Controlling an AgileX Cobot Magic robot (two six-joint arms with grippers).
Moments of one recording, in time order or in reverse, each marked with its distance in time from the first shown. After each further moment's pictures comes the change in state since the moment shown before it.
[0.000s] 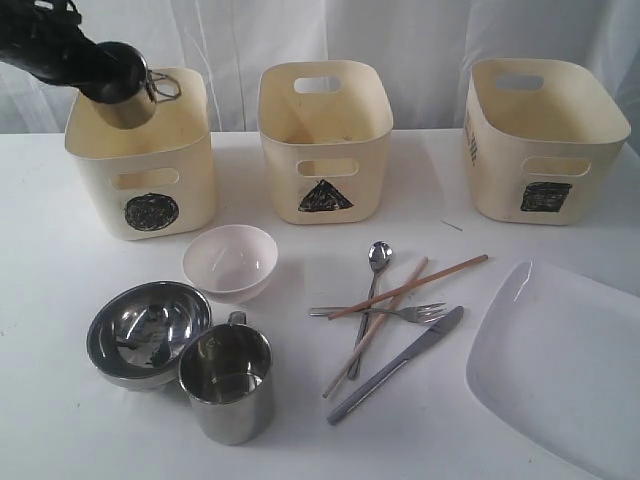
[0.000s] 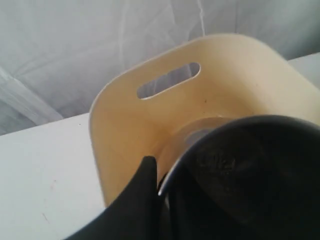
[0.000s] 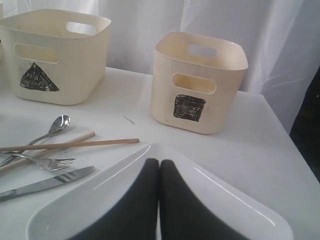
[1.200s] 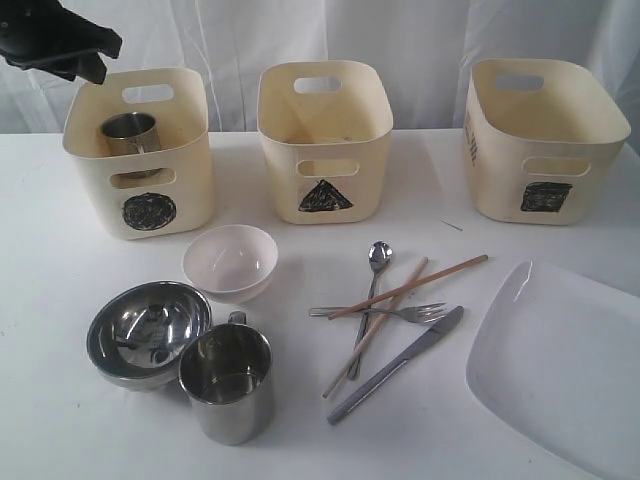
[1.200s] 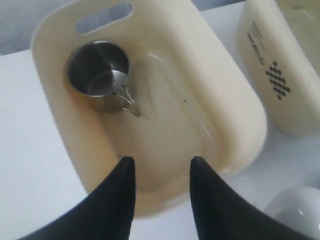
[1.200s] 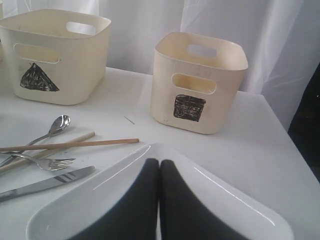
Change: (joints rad) left arm 0.000 -0.211 -0.007 -0.273 0.453 0.149; right arm 0.000 0.000 0.000 0.000 0.000 0.000
